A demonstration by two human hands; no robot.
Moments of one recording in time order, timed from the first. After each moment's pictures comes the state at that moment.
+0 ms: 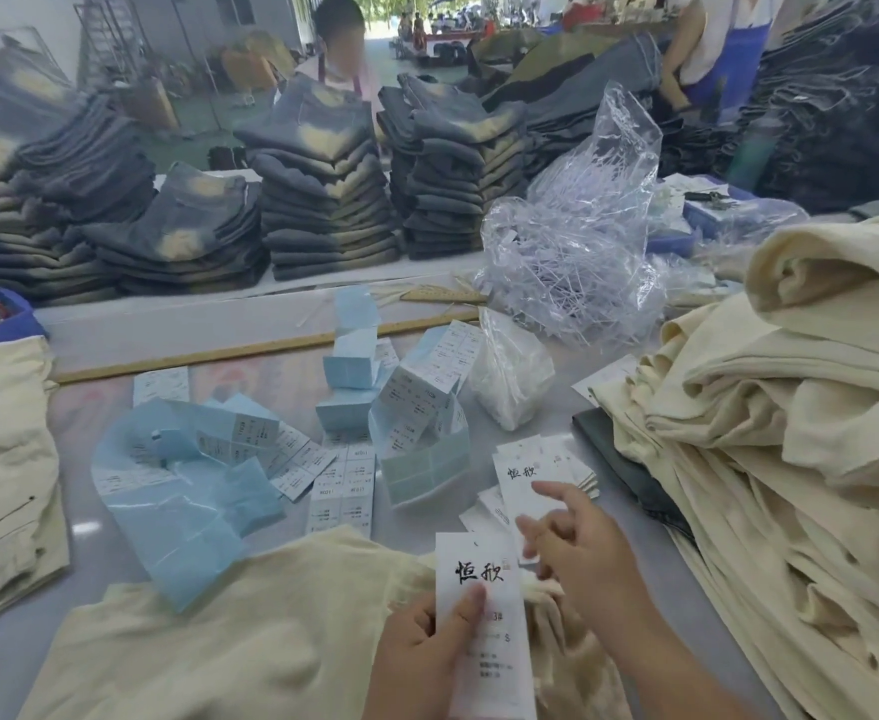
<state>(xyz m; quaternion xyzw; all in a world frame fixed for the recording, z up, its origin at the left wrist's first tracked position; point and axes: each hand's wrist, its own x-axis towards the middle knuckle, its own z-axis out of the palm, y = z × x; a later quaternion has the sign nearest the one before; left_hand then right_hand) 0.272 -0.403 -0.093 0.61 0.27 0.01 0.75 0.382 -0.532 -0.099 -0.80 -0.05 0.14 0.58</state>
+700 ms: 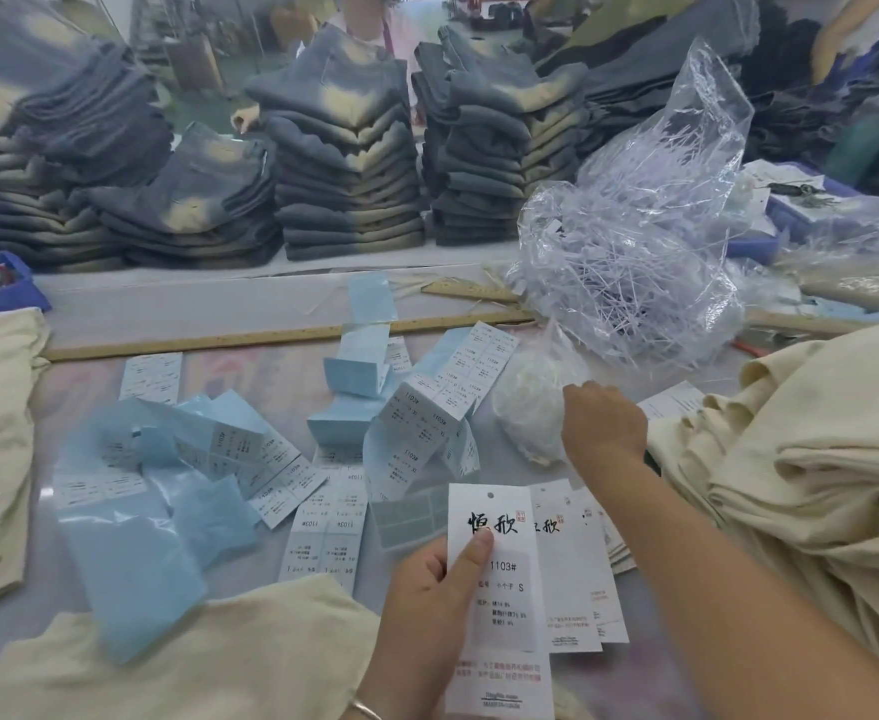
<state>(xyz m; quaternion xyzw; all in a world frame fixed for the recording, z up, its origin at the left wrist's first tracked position) 0.381 -0.386 -0.098 0.61 0.30 0.03 0.73 0.616 -0.474 -0.131 -0.98 -0.17 -0.05 -0.02</state>
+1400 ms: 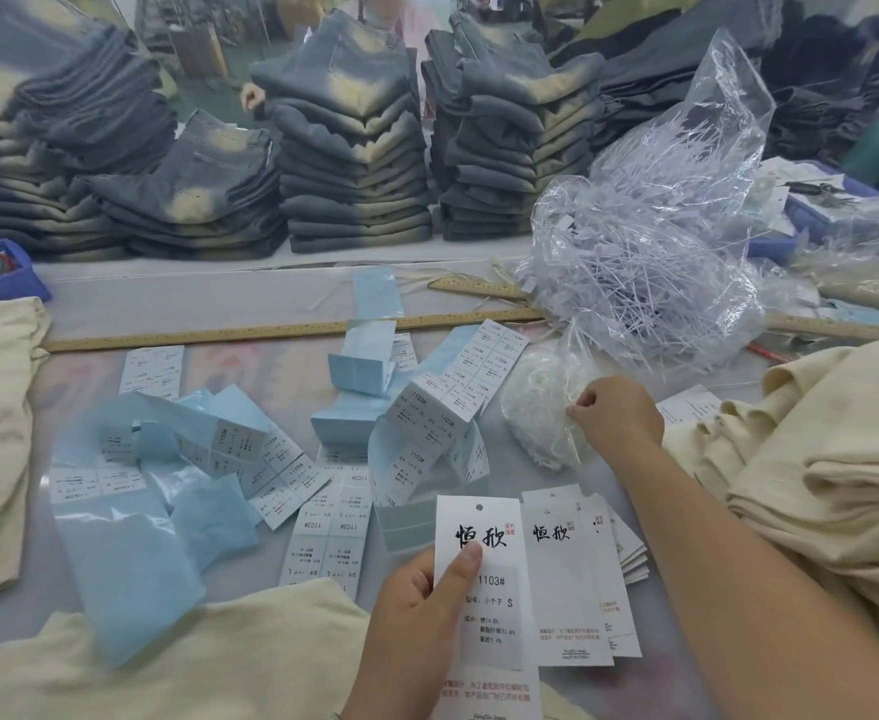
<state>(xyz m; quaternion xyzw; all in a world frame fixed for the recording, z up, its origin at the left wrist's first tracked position) 0.378 -0.371 -0.106 0.61 0.32 0.02 0.73 0.647 -0.475 -0.139 -0.98 -0.05 0.04 0.20</state>
